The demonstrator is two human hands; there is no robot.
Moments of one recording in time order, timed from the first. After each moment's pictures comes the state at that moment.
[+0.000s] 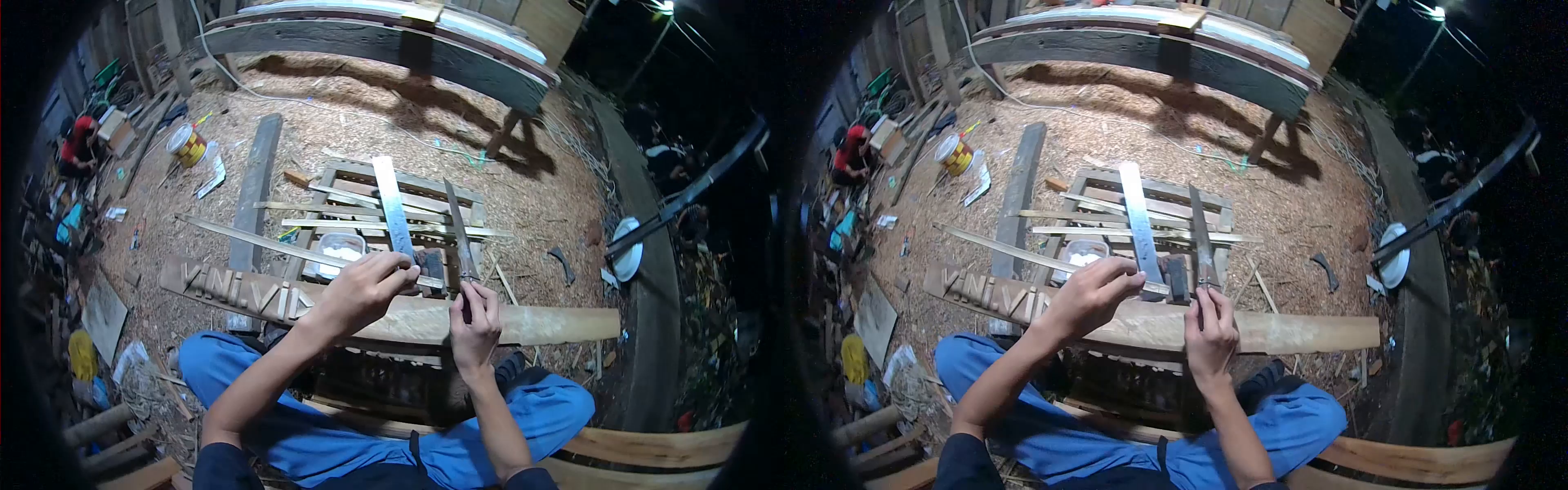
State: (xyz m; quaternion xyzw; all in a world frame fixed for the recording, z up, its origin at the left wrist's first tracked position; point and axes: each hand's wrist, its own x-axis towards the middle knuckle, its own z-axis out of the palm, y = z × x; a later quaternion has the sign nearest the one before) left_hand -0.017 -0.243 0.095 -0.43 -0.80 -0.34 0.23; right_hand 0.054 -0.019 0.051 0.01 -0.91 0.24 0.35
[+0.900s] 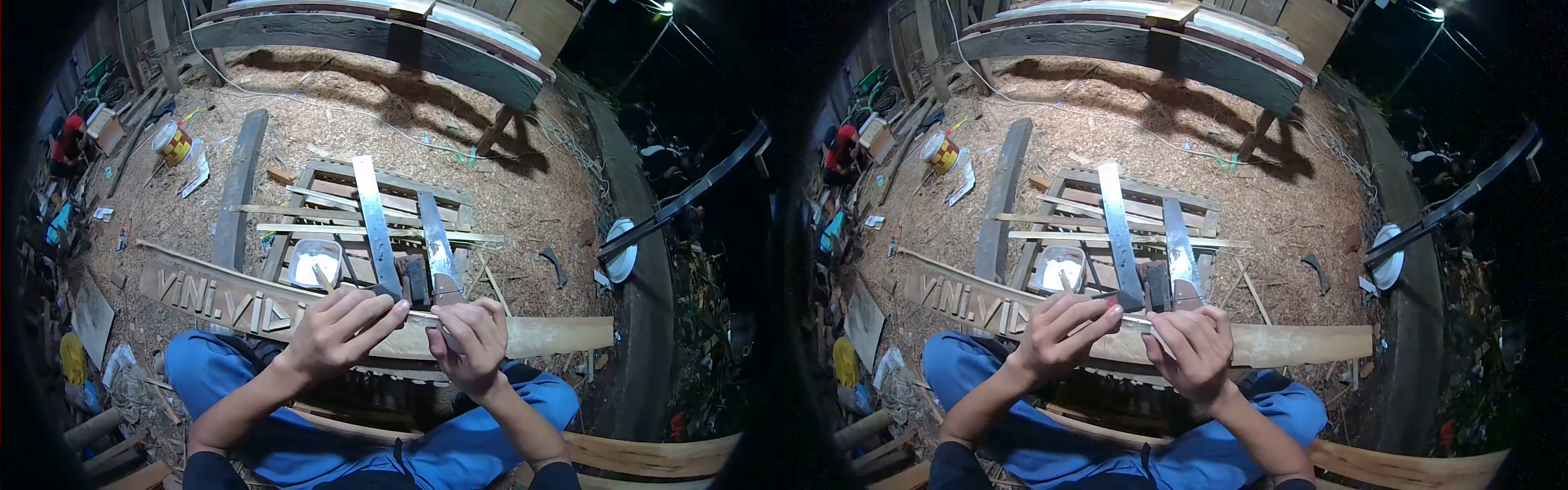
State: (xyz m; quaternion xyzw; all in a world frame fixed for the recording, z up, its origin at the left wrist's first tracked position) left_hand 0.010 -0.237 0.112 -0.45 -0.78 -0.30 0.33; right_hand 0.046 -0.001 0.114 0.30 -0.85 0.24 0.37
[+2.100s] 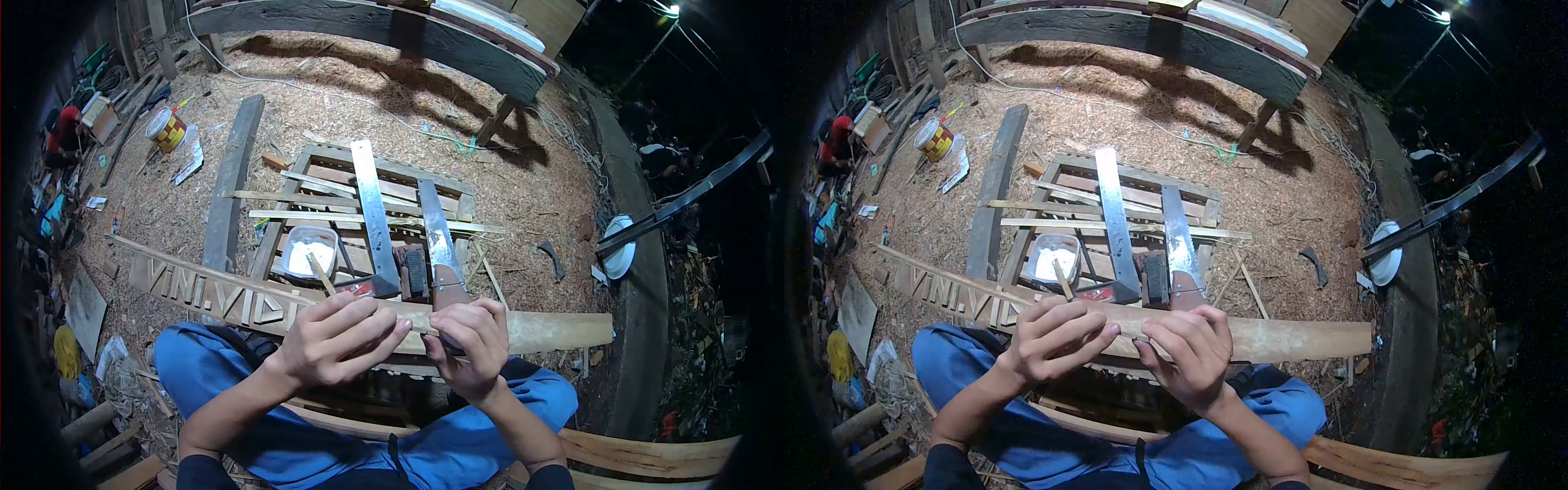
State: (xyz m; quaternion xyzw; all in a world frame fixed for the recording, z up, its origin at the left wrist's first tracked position) left_hand 0.019 -0.242 0.108 -0.48 -0.76 -0.23 0.37; right_hand 0.053 -0.004 0.112 0.30 -0.85 0.28 0.34
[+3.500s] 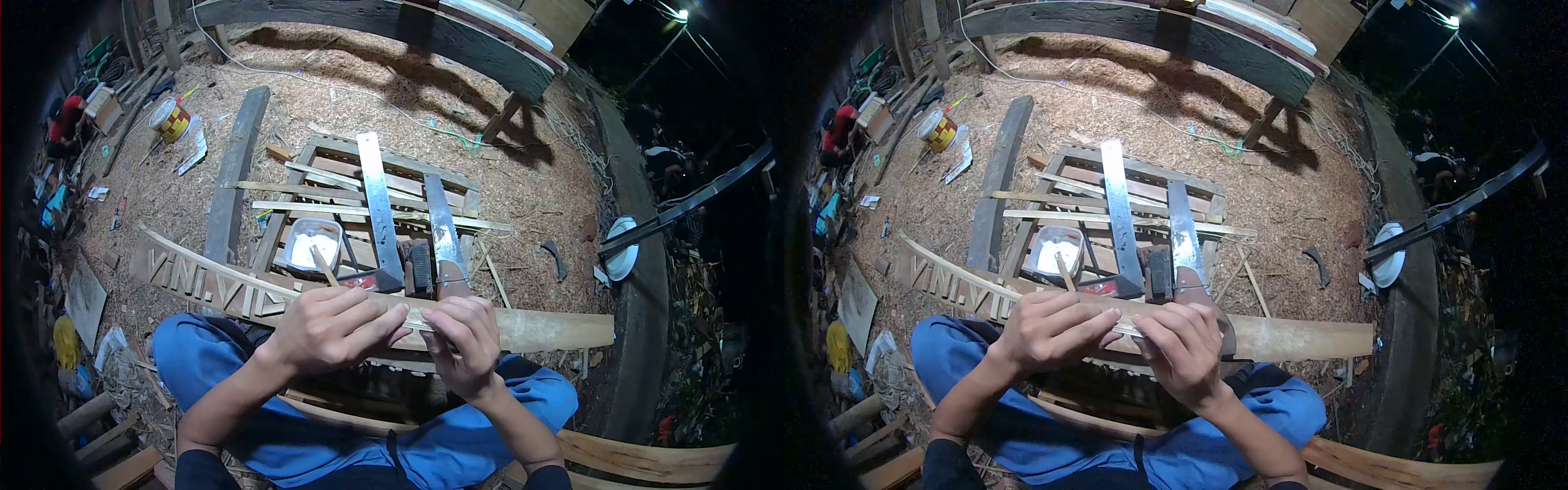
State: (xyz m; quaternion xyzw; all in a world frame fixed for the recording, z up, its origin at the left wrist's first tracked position) left_hand 0.011 -0.244 0.111 -0.46 -0.78 -0.28 0.31; right_hand 0.051 -0.010 0.101 0.31 -0.85 0.31 0.31
